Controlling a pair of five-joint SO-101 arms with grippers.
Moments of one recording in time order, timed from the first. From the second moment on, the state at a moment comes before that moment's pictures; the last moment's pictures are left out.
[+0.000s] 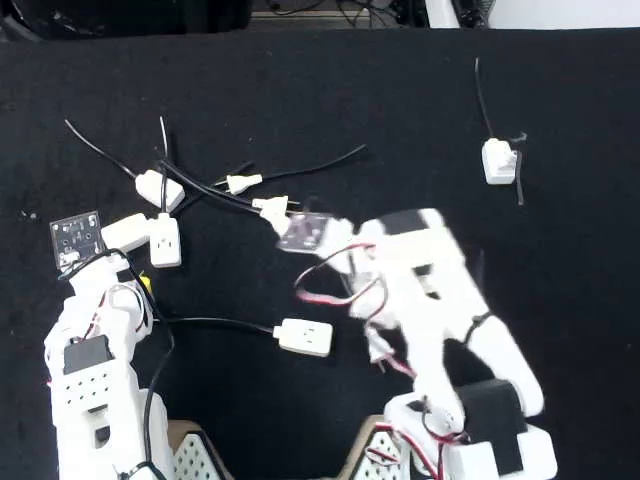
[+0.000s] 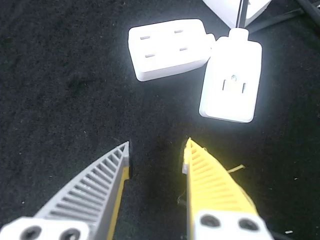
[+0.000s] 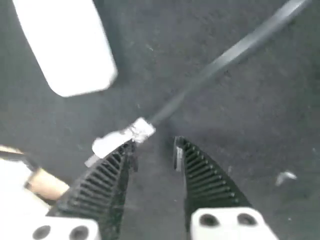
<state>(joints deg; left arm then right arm) -24.4 -67.5 85.7 37.8 -4.9 -9.7 -14.5 43.3 74.2 62.2</state>
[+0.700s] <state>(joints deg) -24.4 -67.5 85.7 37.8 -4.9 -8.3 -16.1 60.1 62.0 87.0</state>
